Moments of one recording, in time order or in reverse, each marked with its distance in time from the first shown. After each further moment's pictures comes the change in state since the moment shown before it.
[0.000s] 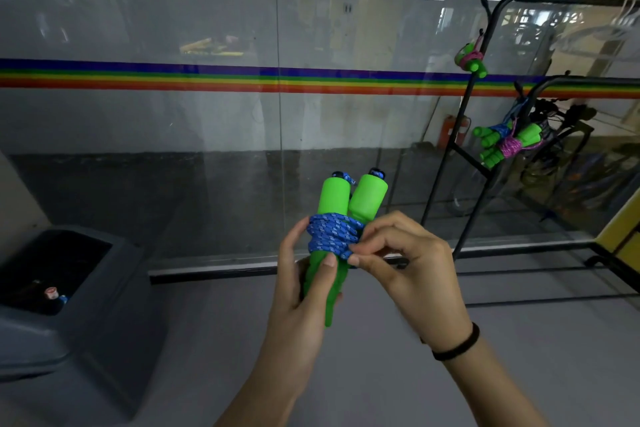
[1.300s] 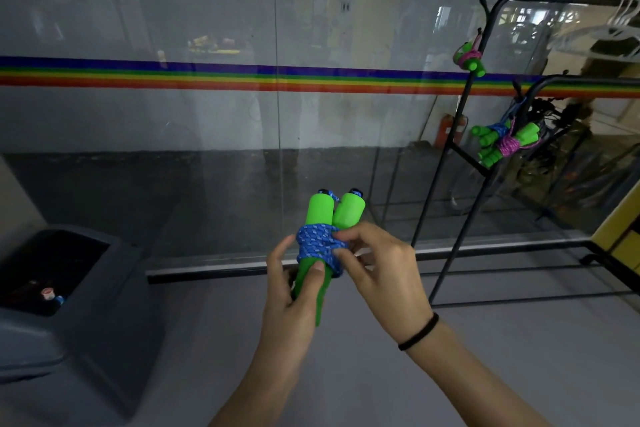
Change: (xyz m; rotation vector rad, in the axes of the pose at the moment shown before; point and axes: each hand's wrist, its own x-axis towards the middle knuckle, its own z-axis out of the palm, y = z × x) left_hand 0.012 -0.021 -0.011 0.105 0.153 -0.067; right_hand 0.001 0.013 0.030 -0.182 -0.039 0.081
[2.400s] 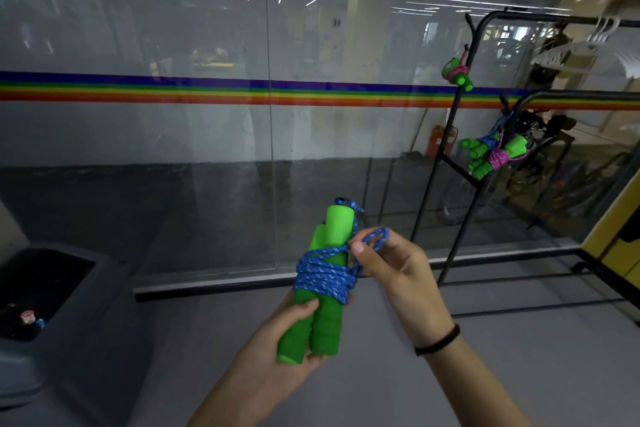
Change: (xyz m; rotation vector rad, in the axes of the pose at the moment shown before) left_hand 0.015 -0.015 -0.024 -0.579 -0.481 -0.549; right_hand 0.012 0.015 -0.014 0.760 0.009 0.223
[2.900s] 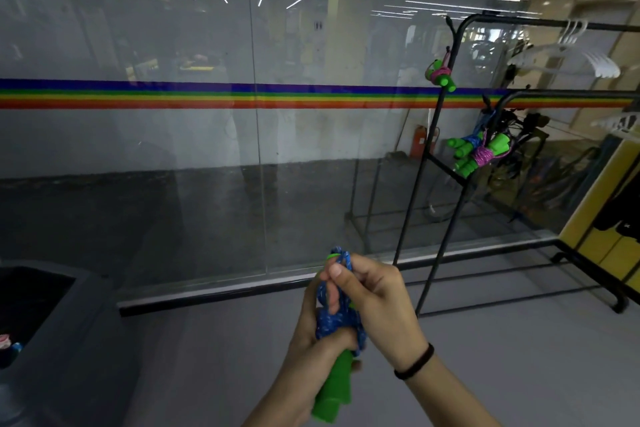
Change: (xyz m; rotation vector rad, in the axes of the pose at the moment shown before) left_hand 0.017 -0.022 0.018 0.490 0.131 0.189; right_hand -0.015 0.010 0.032 -0.137 -0.031 0.001
